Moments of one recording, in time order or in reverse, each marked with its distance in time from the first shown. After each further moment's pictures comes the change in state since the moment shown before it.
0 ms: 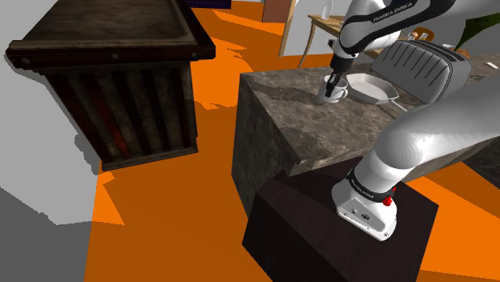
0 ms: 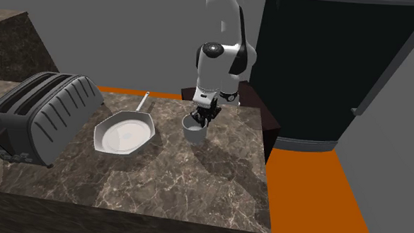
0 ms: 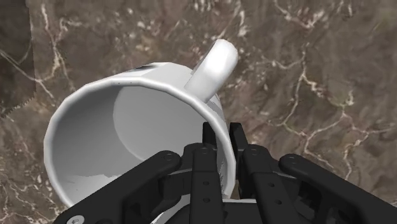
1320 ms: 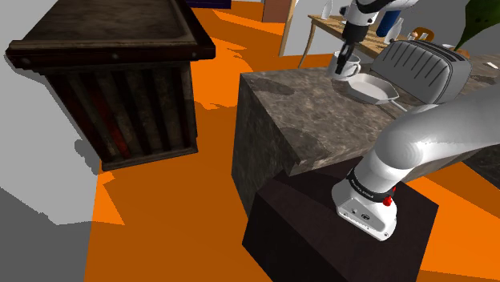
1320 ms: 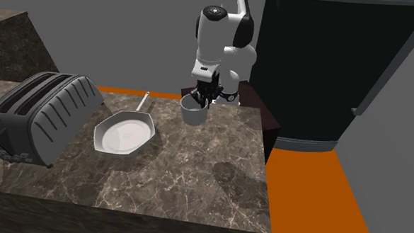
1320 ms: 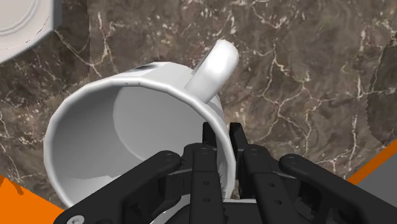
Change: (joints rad) arm 0.005 -0.124 0.066 0.186 0.037 -0.309 -0.013
